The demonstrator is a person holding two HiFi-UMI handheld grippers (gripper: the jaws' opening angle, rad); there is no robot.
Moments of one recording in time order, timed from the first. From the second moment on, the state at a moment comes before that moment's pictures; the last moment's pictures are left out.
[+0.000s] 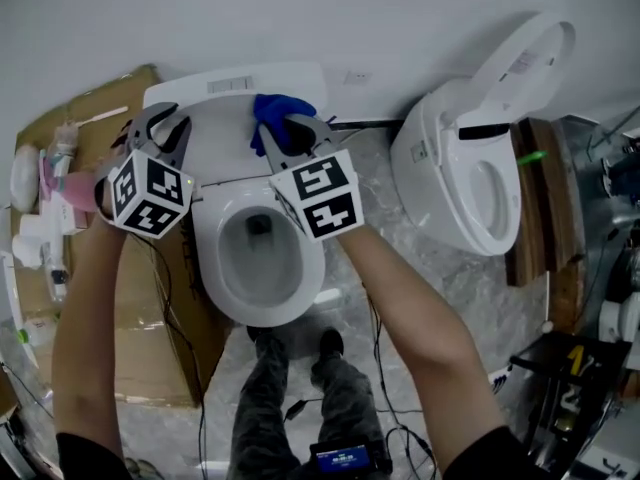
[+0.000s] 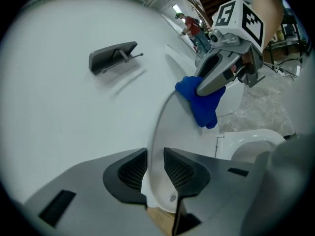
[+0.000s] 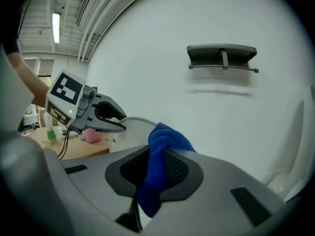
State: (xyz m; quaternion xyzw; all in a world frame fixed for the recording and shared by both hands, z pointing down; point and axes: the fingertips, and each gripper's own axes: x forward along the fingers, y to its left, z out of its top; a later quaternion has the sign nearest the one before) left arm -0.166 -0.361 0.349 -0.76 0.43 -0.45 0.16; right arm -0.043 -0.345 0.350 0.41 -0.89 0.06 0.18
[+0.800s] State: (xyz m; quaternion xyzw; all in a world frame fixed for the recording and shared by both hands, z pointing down) left arm -0.198 -0.322 0.351 -0.74 0.55 -0.38 0.09; right arm -0.115 -0.362 0.350 0.33 -0.92 -0.01 0.20
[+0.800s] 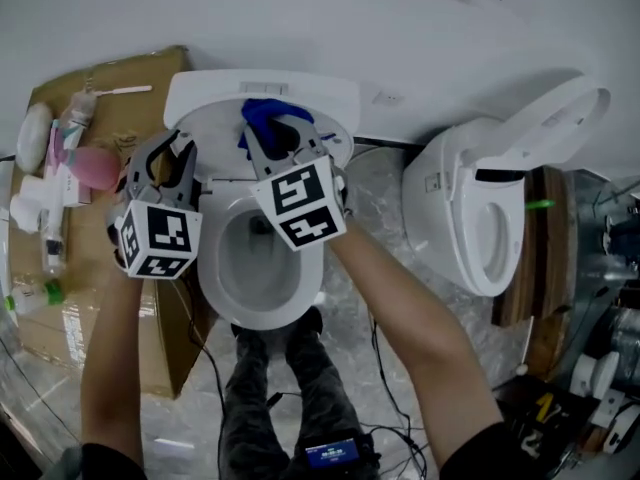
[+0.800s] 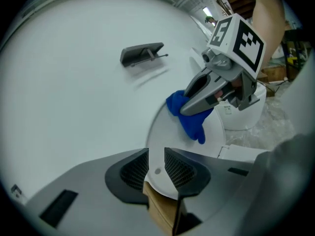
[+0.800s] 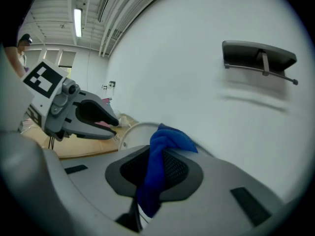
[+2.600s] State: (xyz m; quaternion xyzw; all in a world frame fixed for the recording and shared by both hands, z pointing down) left arm -0.180 -0.264 0.504 -0.77 0.51 -0.37 -0.07; right arm -0.112 -0.332 0.644 0.29 -0.86 0.17 0.38
